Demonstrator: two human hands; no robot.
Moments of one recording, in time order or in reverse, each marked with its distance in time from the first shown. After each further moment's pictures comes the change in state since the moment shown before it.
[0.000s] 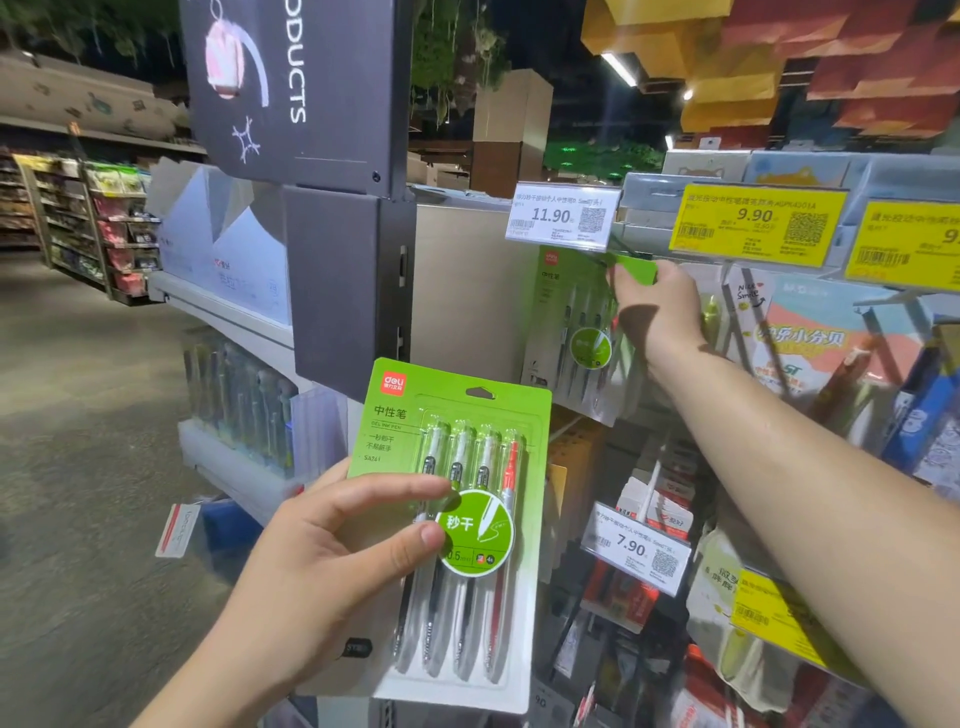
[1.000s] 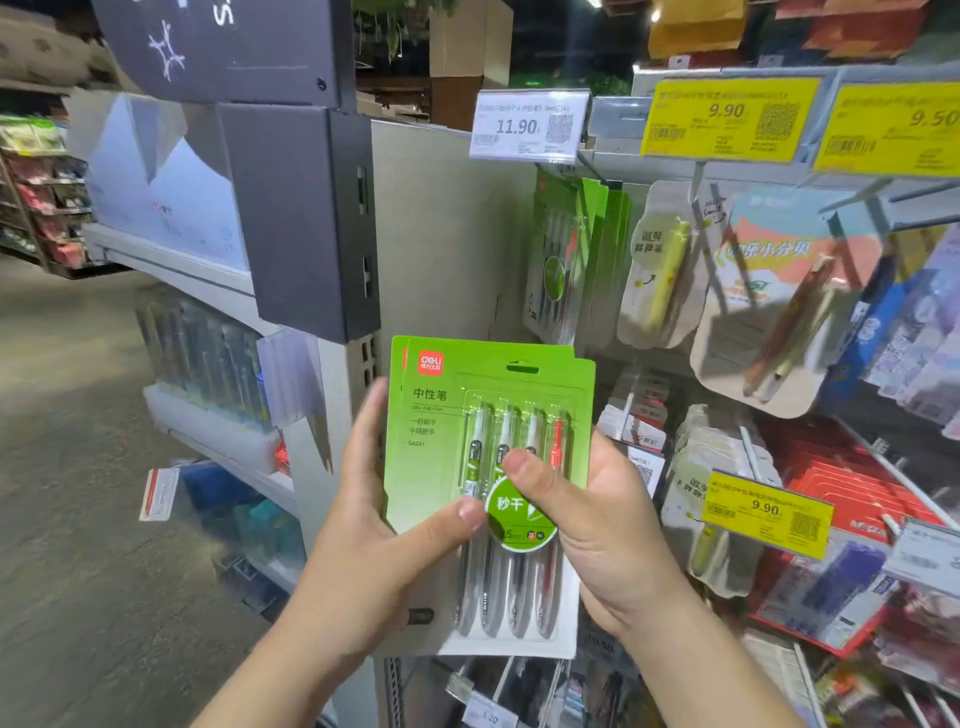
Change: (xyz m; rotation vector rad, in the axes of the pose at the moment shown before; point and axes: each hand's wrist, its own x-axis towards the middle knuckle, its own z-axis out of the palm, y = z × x) left_hand -0.023 -0.038 0.040 -0.232 -0.061 -0.092; right_hand -0.253 0.042 -0.026 0.806 -0.463 0.198
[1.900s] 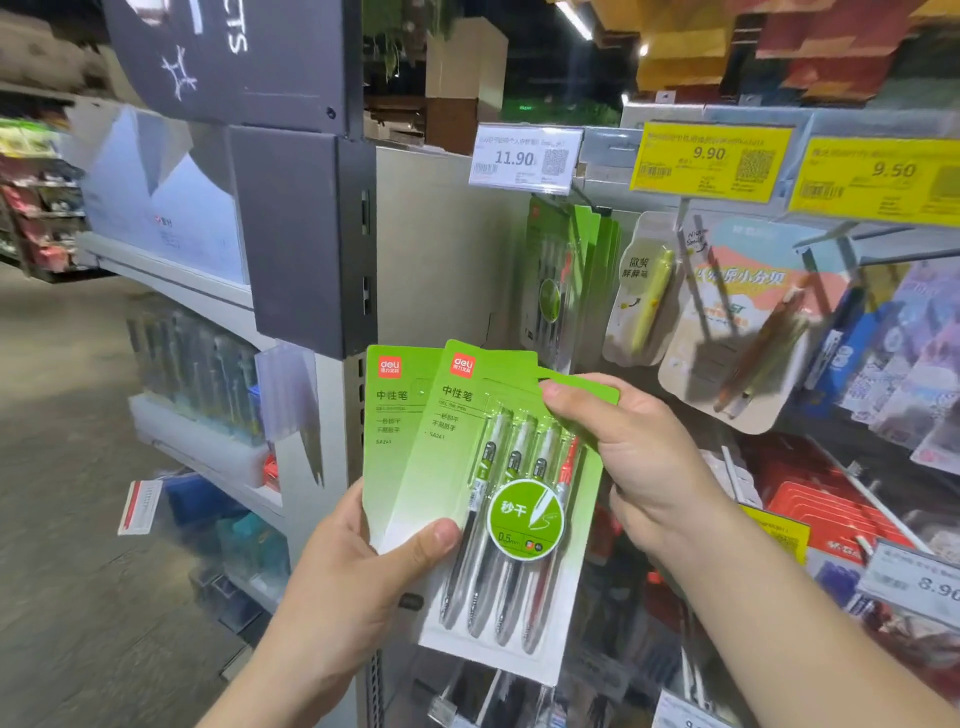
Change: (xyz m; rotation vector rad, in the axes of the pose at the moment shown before) left_hand -0.004 -0.008 -0.006 -0.069 0.078 -0.187; right_hand 0.046 -0.050 -0.017 -0.080 0.137 0.063
